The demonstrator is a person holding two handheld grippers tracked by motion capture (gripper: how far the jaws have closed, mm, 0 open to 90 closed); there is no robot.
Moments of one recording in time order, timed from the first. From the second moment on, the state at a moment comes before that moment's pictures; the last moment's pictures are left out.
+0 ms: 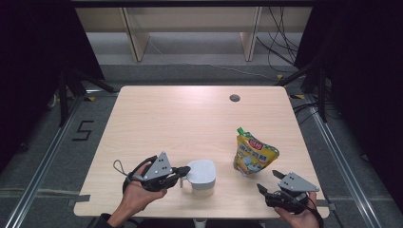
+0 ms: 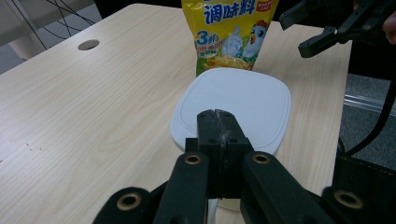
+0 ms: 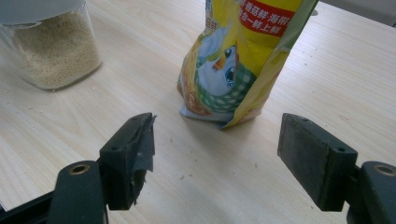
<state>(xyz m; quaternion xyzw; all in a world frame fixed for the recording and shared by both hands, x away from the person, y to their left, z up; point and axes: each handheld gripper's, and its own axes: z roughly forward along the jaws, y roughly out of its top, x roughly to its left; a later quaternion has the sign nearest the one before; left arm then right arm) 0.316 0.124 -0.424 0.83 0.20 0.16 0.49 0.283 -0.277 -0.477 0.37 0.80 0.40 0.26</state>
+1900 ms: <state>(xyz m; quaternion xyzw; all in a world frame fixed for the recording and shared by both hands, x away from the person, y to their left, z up) 0.273 0.166 -0.490 0.83 0.29 0.13 0.46 0.268 -0.261 -0.479 0.36 0.81 0.42 0.20</state>
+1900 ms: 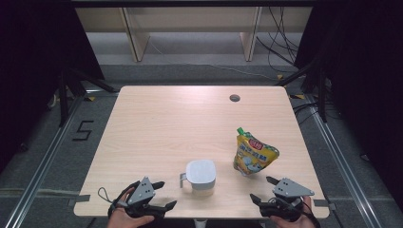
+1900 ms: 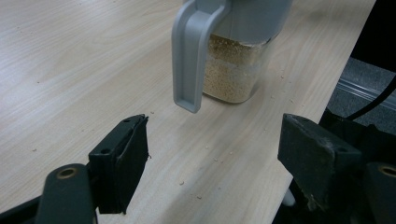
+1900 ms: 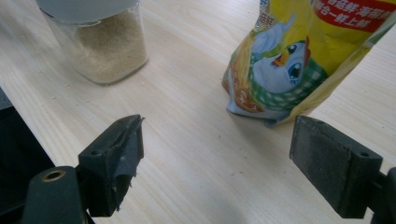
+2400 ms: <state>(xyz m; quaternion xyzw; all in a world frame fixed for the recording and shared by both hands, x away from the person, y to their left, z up) 0.270 0.165 -0.492 0.83 0.30 0.13 0.46 0.270 -0.259 -0.482 0.34 0.82 0.40 0.21</state>
